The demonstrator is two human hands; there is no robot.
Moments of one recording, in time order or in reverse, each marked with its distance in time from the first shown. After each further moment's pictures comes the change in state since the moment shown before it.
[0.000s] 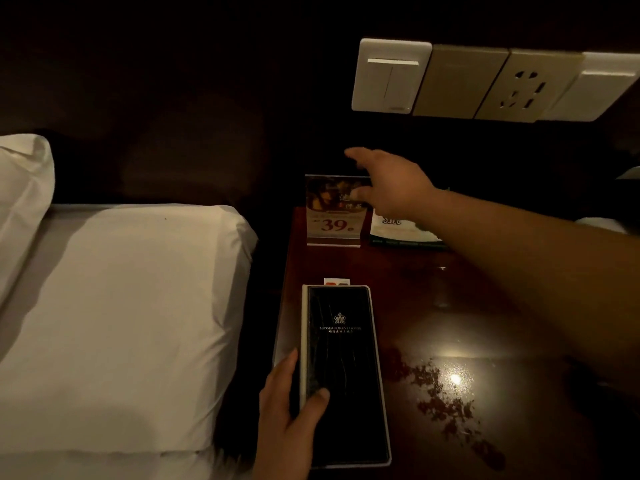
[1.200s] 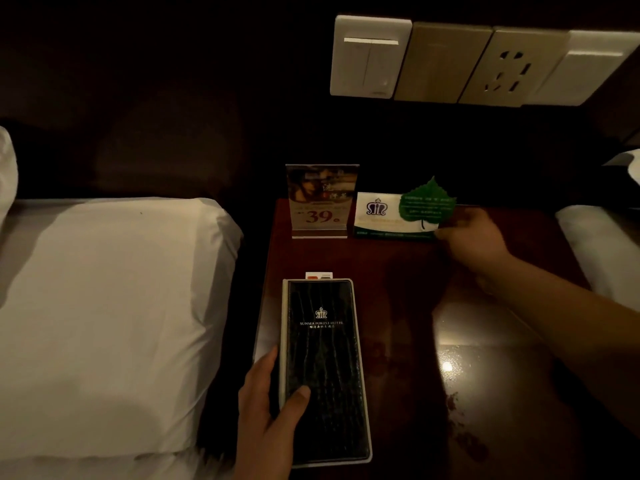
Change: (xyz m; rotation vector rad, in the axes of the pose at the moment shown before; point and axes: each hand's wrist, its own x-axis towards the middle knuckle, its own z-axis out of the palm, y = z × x) left_hand 0.003 -0.007 0.004 0.029 0.044 0.073; right_hand -0.096 0.114 0.036 0.591 0.227 0.734
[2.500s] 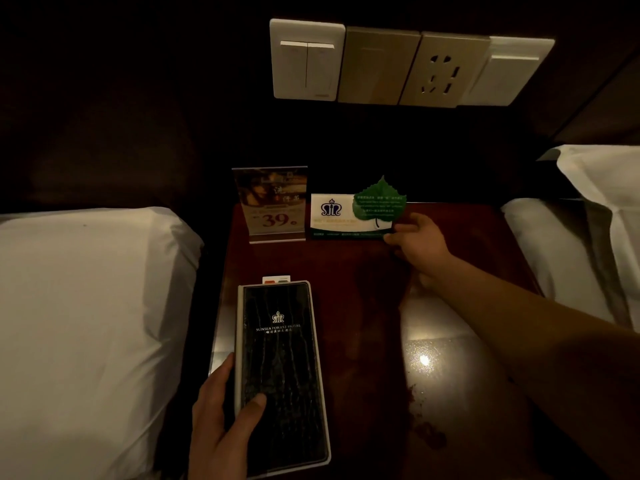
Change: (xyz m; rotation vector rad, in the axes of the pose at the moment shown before) left_hand 0.004 -0.007 0.002 -0.010 0.024 0.077; right_hand 0.014 0.029 0.016 0.356 -0.043 0.079
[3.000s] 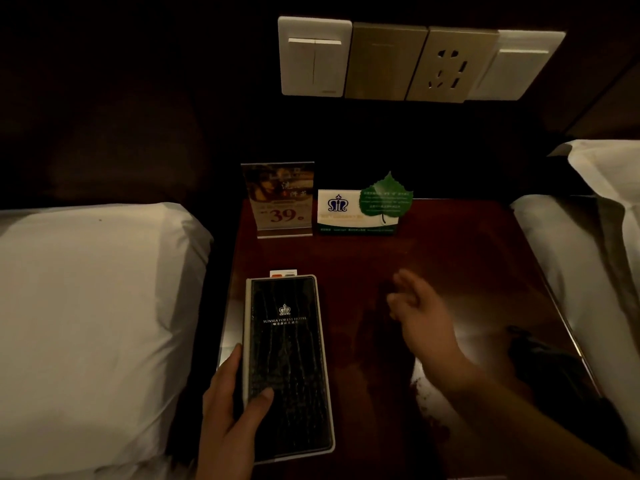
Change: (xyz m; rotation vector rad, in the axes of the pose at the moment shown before) left_hand -0.005 -0.008 -0.002 -0.010 -0.030 -0.028; right_hand -0.117 0.054 0.000 0.016 -0.067 -0.060
